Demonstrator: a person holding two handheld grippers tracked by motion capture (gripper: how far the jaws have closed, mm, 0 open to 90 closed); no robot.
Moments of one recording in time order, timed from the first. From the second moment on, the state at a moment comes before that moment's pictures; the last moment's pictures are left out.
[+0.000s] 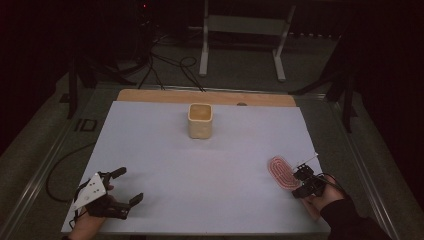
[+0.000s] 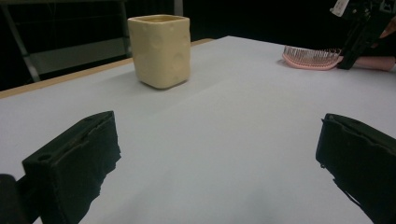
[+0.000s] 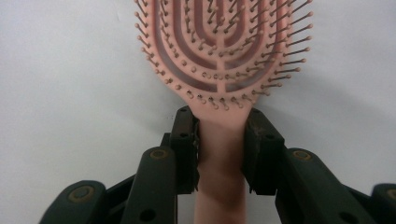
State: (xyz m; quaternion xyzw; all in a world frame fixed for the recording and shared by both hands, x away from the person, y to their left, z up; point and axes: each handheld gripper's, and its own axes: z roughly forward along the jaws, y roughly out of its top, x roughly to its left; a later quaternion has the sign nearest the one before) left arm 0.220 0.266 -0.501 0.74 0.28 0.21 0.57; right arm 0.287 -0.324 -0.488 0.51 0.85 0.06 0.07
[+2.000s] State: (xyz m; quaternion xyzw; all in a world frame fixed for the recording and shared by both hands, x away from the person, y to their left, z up) left arm 0.222 0.267 -0.501 0.74 0.28 0.21 0.57; right arm 0.331 -0.196 -0.417 0.37 0.85 0.32 0.18
